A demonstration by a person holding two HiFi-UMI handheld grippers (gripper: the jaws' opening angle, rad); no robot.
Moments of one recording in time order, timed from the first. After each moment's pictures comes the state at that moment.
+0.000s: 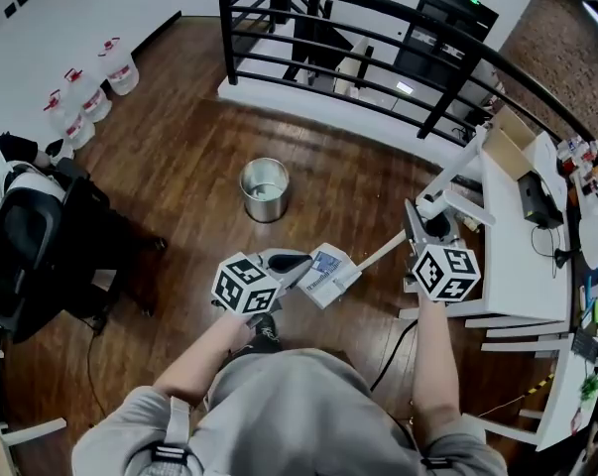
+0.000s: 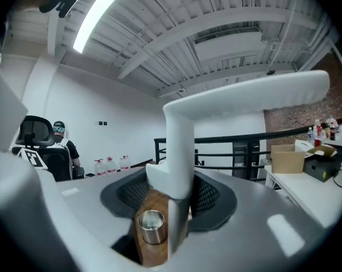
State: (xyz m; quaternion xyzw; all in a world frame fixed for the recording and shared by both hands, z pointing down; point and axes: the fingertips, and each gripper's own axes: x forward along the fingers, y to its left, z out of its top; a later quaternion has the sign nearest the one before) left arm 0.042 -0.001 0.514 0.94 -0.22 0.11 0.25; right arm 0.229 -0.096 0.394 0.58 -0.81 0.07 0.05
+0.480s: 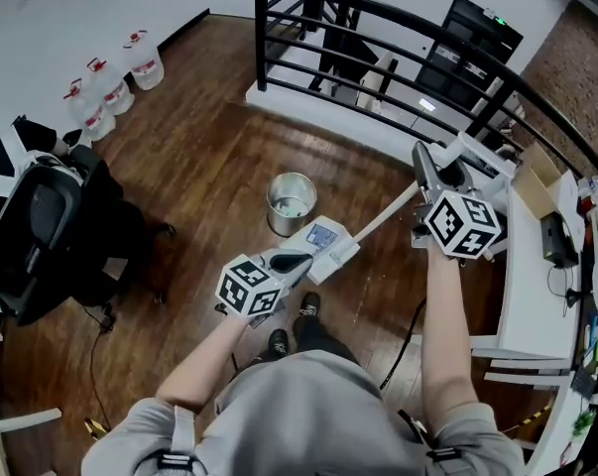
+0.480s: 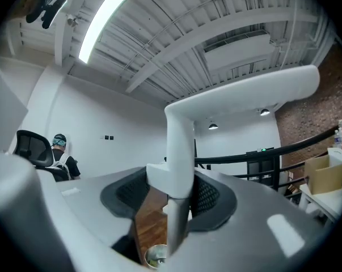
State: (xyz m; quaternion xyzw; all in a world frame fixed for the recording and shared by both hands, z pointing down) left arm -0.049 -0.077 0.520 0.92 -0.29 0.11 0.24; right arm 0.112 -0.242 0.299 0.54 -0.84 0.03 -0.01
